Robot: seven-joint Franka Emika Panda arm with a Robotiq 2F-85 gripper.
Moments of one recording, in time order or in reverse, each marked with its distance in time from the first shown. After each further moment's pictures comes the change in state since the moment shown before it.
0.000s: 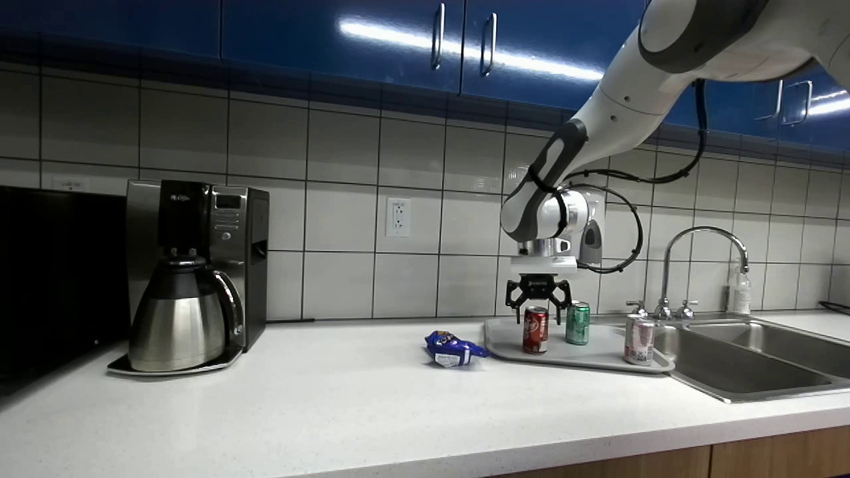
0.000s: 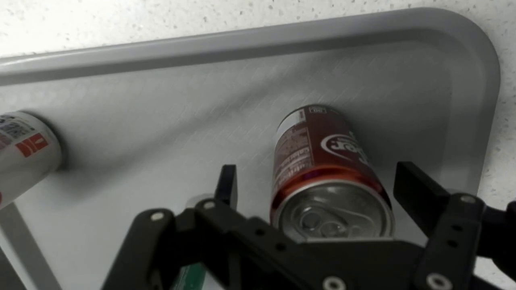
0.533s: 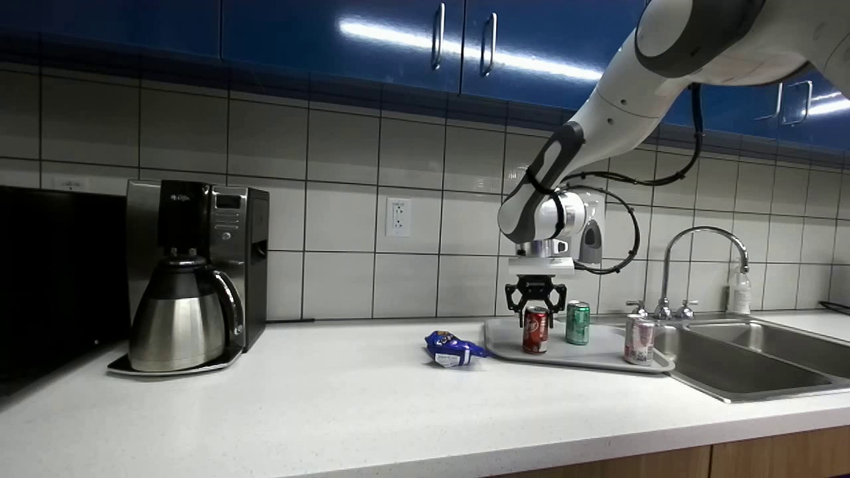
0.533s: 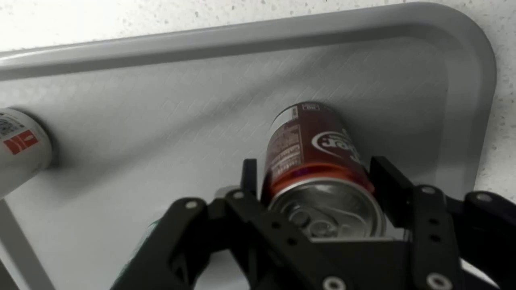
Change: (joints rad) arm 0.006 0.015 -0.001 0.017 0.000 0.000 0.003
